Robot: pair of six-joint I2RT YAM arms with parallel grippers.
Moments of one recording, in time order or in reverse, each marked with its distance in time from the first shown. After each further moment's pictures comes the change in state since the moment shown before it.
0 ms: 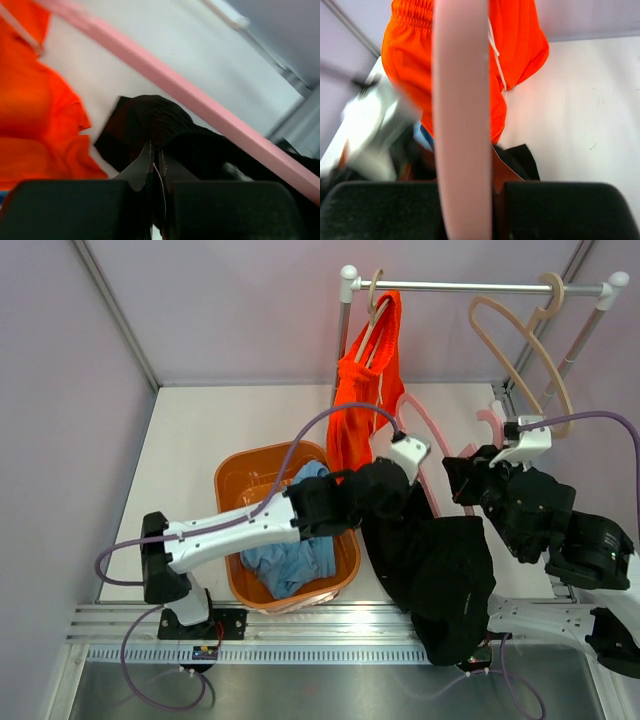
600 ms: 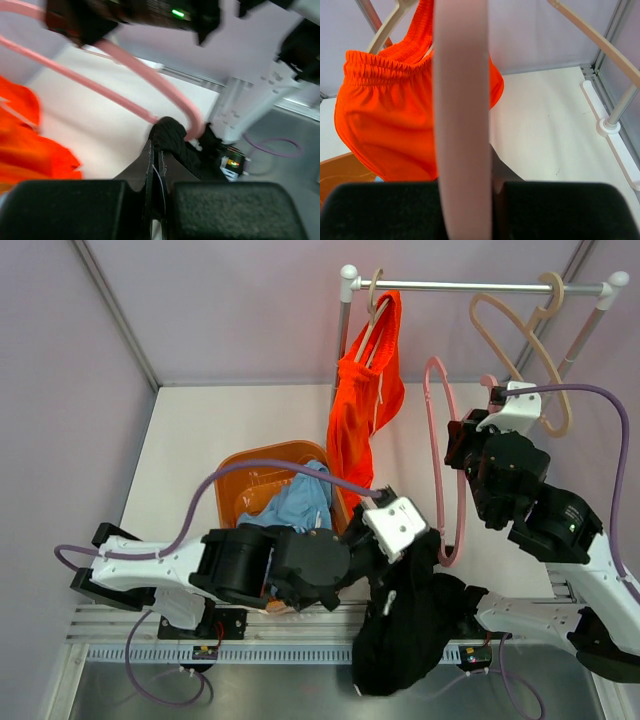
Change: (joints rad) left arm -0.503 -0.196 0.160 -0.072 -0.236 0.260; right arm -0.188 0.154 0.041 0.206 0.081 -0.174
